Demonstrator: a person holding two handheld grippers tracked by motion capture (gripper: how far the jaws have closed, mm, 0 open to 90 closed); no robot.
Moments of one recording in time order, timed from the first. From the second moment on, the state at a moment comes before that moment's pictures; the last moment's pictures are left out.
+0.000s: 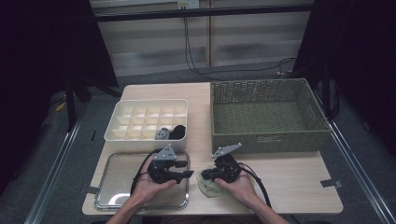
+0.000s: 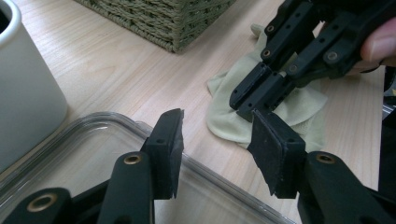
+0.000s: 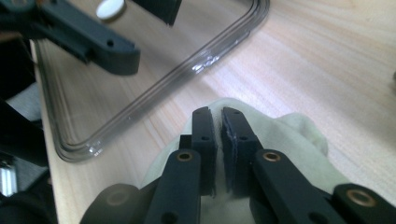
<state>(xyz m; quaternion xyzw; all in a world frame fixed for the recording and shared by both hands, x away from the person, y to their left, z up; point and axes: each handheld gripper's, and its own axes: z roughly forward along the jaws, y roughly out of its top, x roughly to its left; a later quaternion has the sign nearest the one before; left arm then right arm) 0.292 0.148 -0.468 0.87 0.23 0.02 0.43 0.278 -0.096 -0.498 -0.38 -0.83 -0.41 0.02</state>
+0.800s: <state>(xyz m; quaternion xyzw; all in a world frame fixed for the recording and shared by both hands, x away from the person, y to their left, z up) 0.288 0.145 -0.467 0.87 0.22 0.02 0.43 0.278 -0.111 -0.488 -0.39 -0.81 -0.45 0.04</state>
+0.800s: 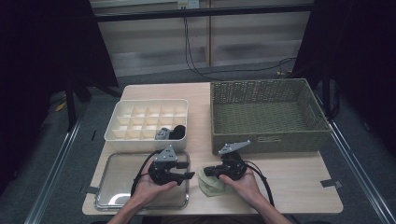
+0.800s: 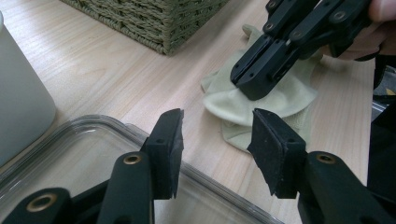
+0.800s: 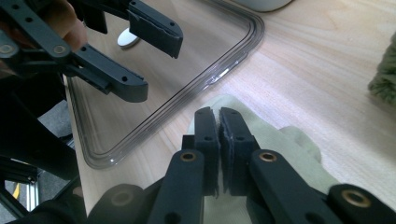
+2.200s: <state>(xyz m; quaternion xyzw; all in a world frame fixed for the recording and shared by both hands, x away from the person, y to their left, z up) 0.281 0.082 -0.492 0.91 0.16 -0.03 0.39 0.269 -0.148 -0.484 -0.41 -0.80 -0.44 0.02</state>
